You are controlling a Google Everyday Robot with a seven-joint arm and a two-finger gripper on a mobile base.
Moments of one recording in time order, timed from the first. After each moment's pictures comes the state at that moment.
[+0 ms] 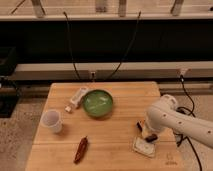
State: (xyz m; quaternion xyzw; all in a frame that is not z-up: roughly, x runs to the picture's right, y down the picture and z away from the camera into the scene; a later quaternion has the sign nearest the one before) arm 0.249 0.251 0.765 -0.23 -0.24 -0.74 0.58
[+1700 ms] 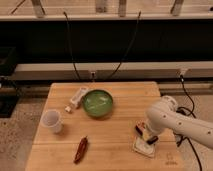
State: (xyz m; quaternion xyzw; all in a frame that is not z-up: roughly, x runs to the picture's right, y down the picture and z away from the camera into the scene) arm 0.250 0.259 0.764 -0.21 -0.27 -0.79 0.51
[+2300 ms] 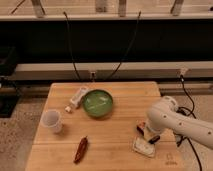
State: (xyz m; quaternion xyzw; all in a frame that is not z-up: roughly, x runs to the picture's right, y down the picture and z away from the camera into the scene) arm 0.250 0.261 0.763 -0.21 -0.28 -0.80 0.49
